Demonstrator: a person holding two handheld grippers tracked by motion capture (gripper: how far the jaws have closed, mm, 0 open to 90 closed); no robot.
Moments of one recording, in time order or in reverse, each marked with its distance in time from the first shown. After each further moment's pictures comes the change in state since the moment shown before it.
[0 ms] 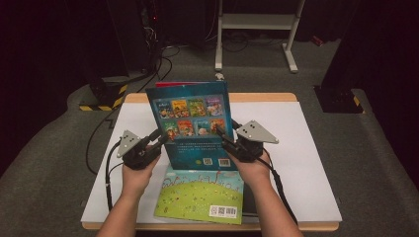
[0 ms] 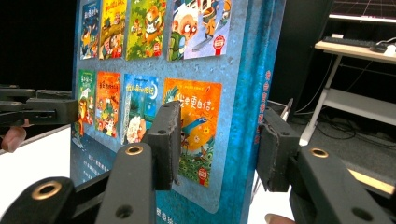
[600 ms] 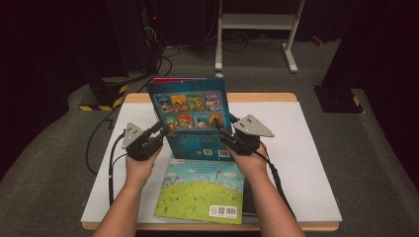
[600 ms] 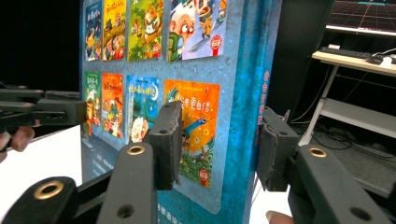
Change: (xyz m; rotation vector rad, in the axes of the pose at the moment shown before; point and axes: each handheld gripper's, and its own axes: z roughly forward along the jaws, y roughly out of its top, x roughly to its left) left arm 0.017 -0.003 0.027 -0.017 0.003 0.035; right arm -0.009 -0.001 0.021 -0.031 -0.006 -0.026
